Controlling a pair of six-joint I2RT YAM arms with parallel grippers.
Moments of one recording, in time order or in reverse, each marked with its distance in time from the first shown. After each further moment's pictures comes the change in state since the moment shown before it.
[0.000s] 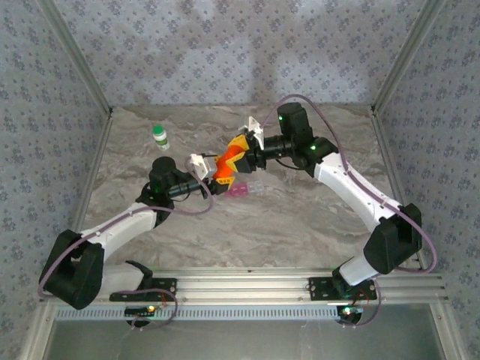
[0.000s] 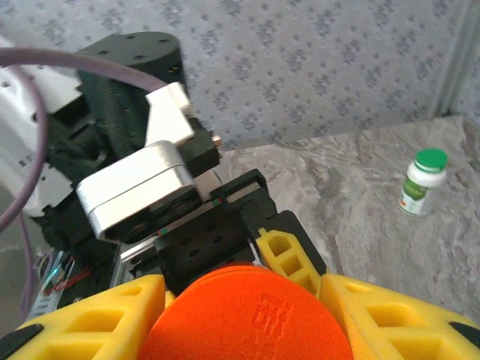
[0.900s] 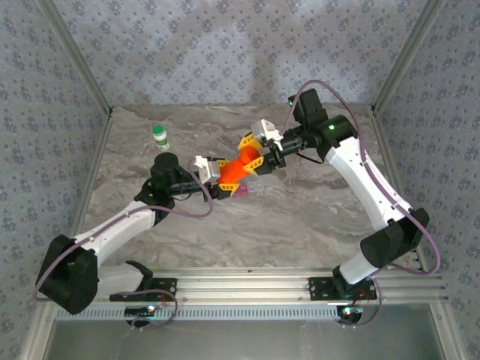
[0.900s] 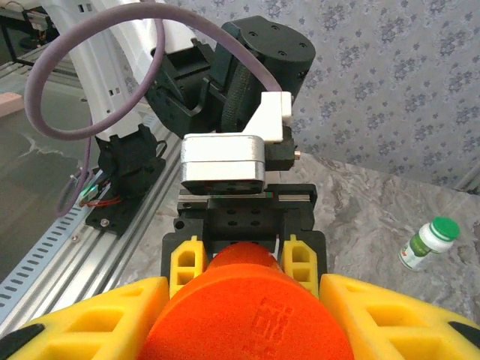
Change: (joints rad) left arm -0.043 -0.030 0.073 -0.144 0.114 0.071; right arm -0.065 0.045 0.310 -0.620 -0.159 -0.639
